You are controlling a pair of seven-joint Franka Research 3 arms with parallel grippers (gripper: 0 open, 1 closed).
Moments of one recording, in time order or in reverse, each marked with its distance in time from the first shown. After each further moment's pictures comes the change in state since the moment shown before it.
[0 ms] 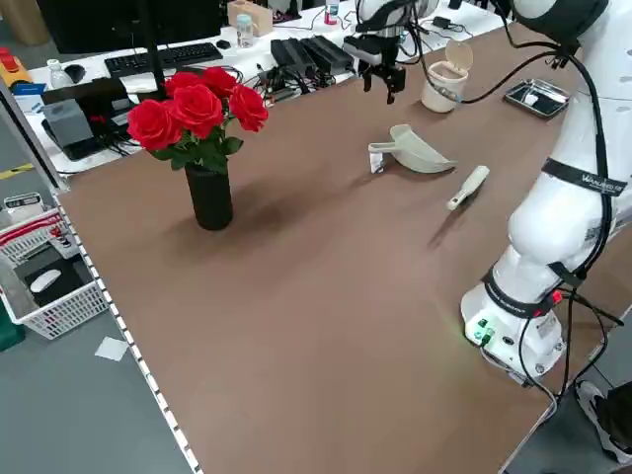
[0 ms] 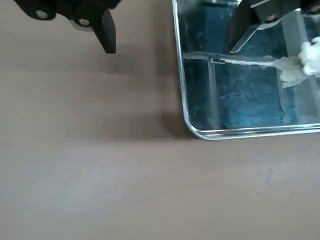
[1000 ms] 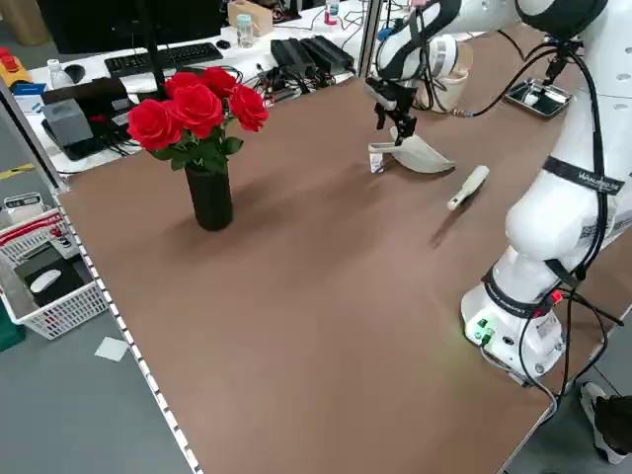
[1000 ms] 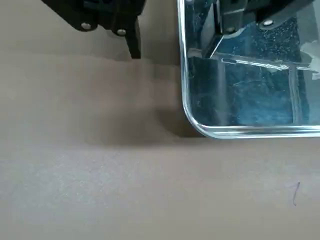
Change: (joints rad) left arm -0.080 0.007 0.000 -0.328 0.212 0.384 -0.080; right arm 0.042 0.077 0.004 -0.023 0.030 0.114 -0.035
